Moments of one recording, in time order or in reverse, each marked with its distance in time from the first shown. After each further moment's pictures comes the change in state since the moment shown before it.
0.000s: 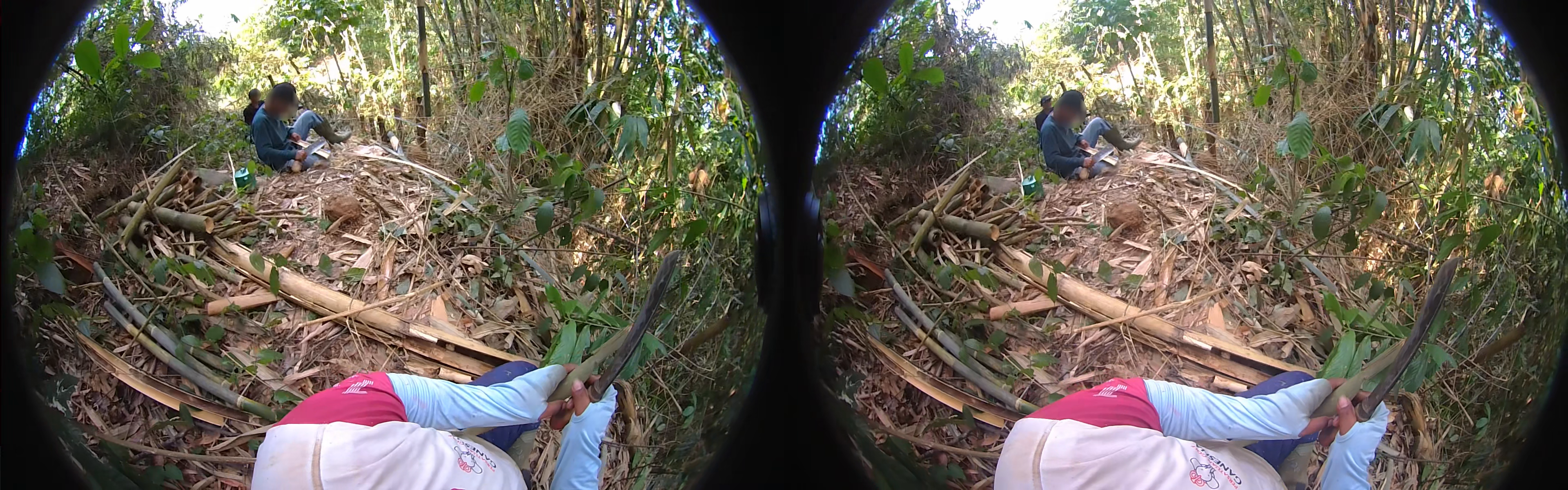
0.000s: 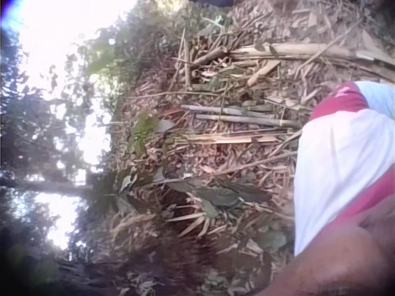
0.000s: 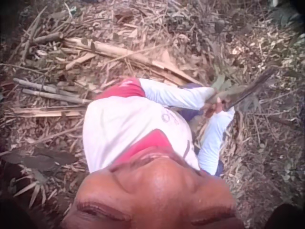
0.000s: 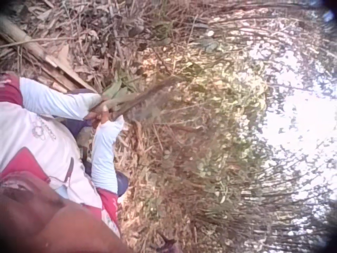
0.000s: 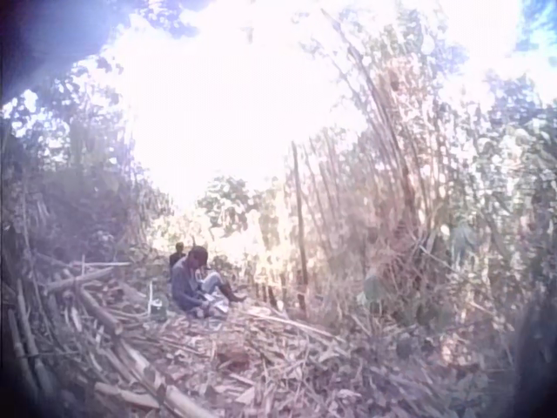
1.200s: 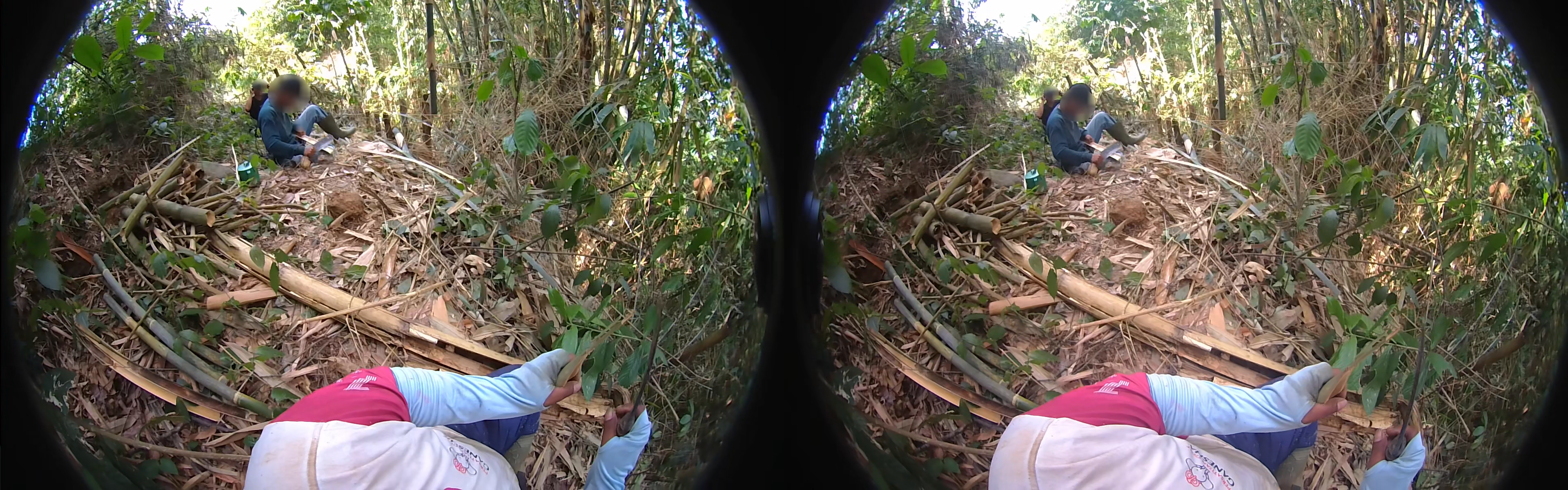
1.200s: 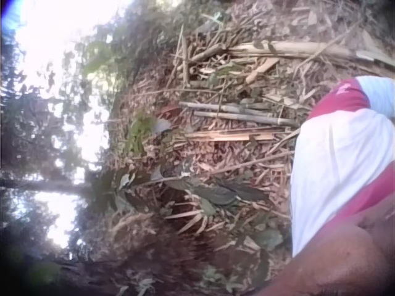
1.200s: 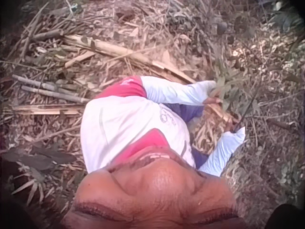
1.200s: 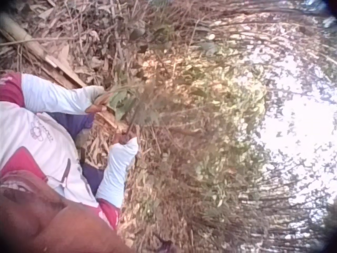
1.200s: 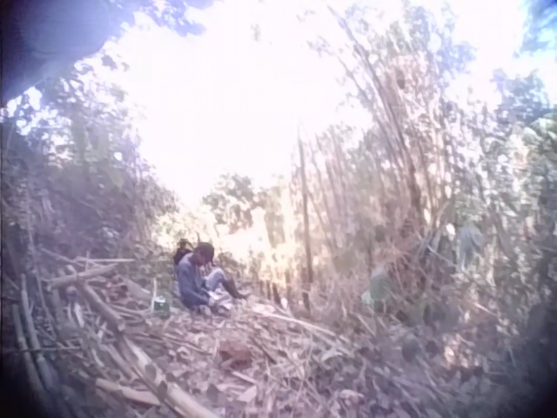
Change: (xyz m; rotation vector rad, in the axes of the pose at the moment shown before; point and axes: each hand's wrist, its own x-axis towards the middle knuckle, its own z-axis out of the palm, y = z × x) left_hand 0.015 -0.023 -0.020 0.341 0.333 0.382; right_hand -0.022 -0.043 -0.059 -0.669 0.170 -0.254
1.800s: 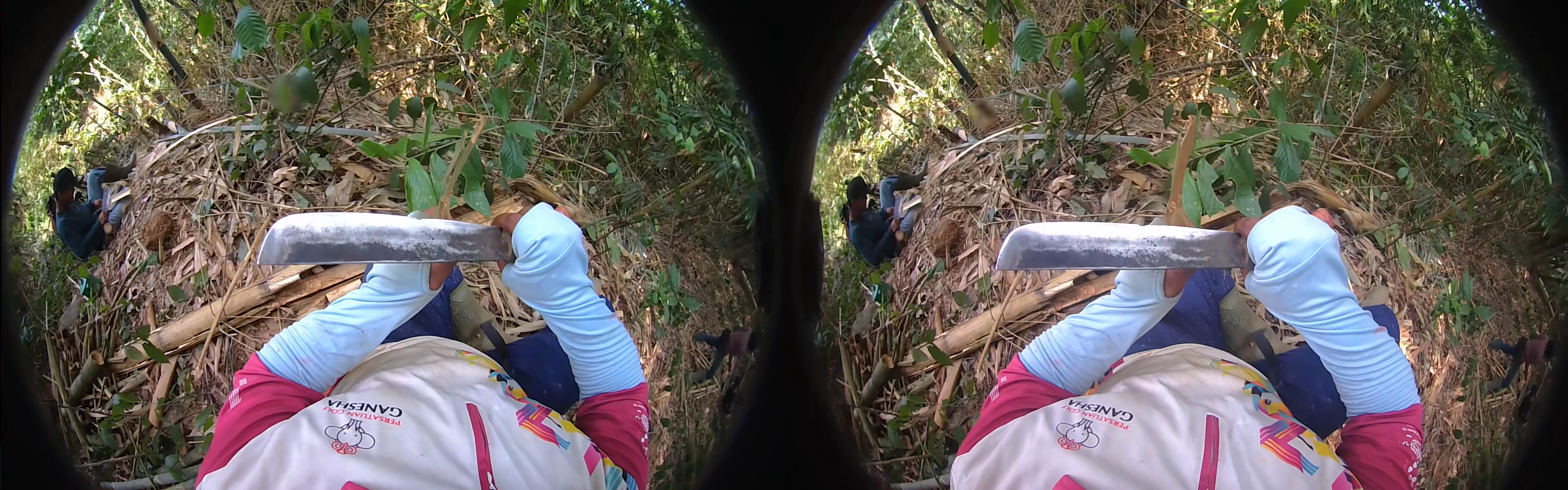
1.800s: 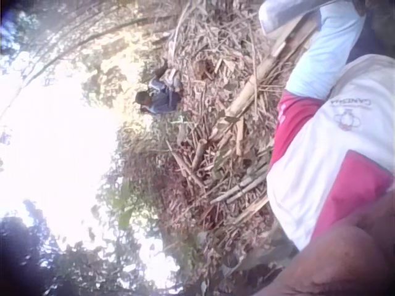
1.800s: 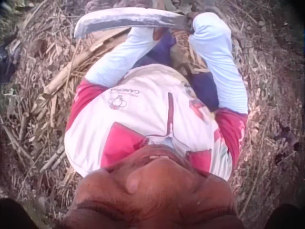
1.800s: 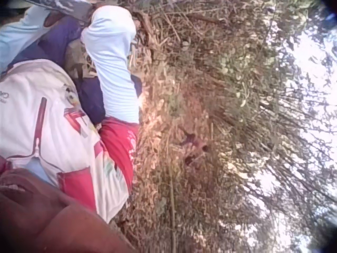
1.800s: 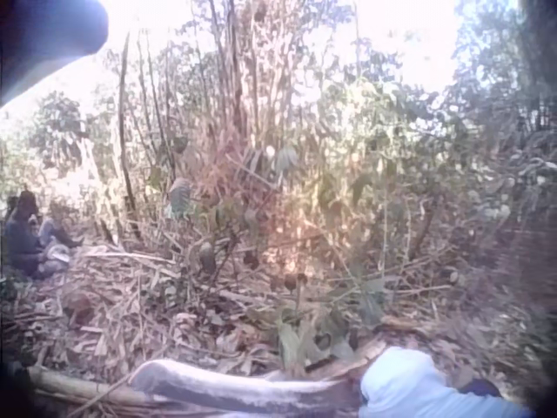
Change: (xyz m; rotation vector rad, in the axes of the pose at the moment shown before) left_hand 0.010 -0.080 0.036 -1.534 -0.265 -0.388; right_hand 0.030 -0.039 -0.006 -0.756 -0.391 -0.158
